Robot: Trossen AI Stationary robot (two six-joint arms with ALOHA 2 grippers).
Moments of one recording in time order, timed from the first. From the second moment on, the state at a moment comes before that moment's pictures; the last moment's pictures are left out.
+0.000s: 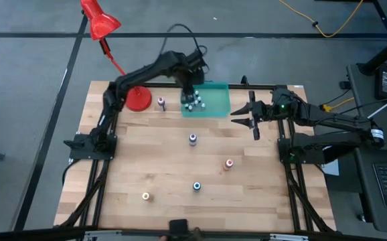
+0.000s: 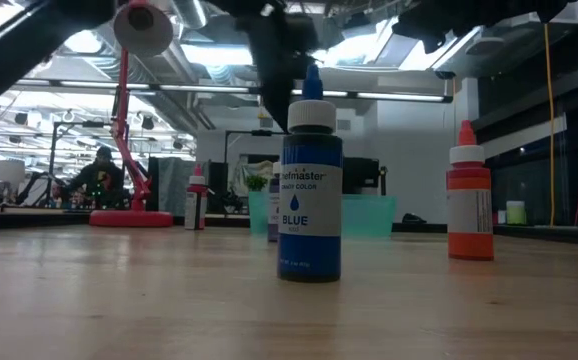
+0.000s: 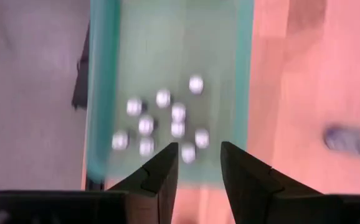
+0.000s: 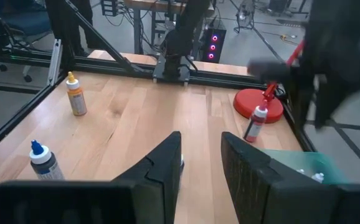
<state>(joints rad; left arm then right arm) 0.51 2.13 2.23 -1.30 0.02 0.40 -0.27 0.87 0.77 -0.16 -0.28 -0.19</state>
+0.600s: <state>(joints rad) 0.71 2.04 2.23 -1.57 0.20 0.39 -0.31 0.87 0.77 -0.17 -0.29 -0.20</state>
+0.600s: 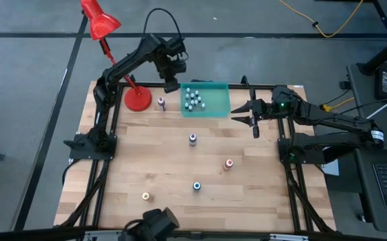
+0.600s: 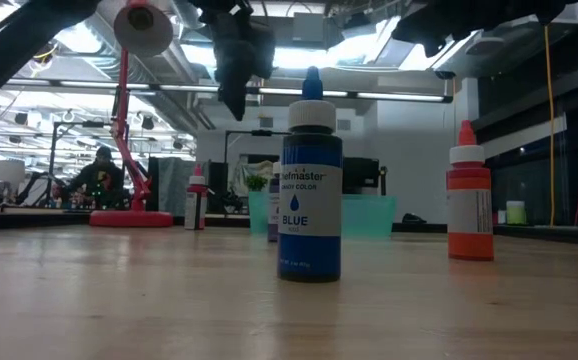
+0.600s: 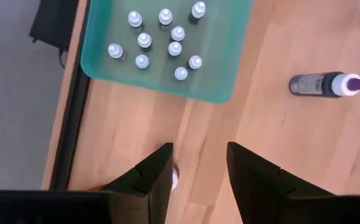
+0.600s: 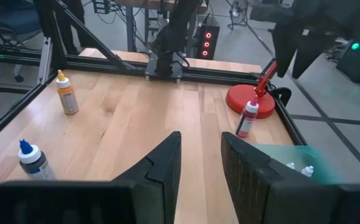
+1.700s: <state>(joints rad) 0.73 1.81 1.48 -1.20 0.07 0.27 -0.34 0.87 0.77 -0.23 -0.31 -0.16</state>
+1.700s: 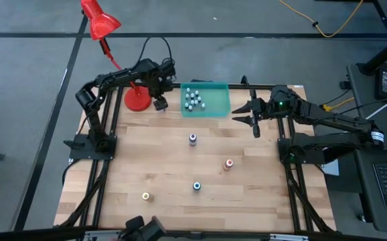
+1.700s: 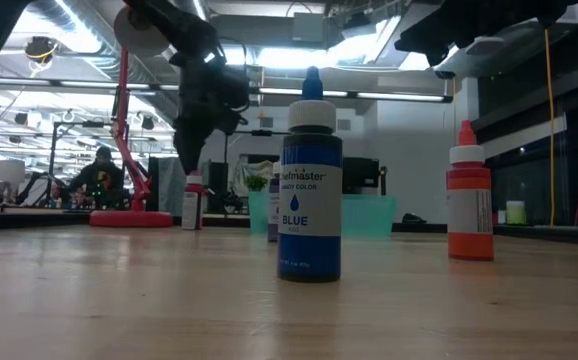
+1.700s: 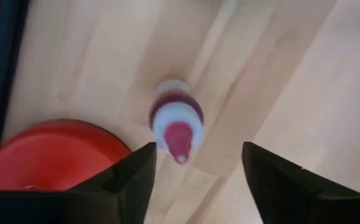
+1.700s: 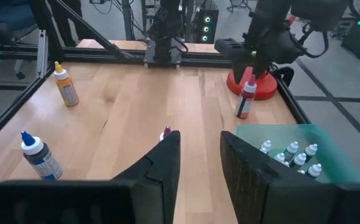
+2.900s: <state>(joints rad) 0.73 1.87 1.39 -1.03 0.04 0.29 -0.34 0.87 0.77 -0.23 -0.31 -0.16</state>
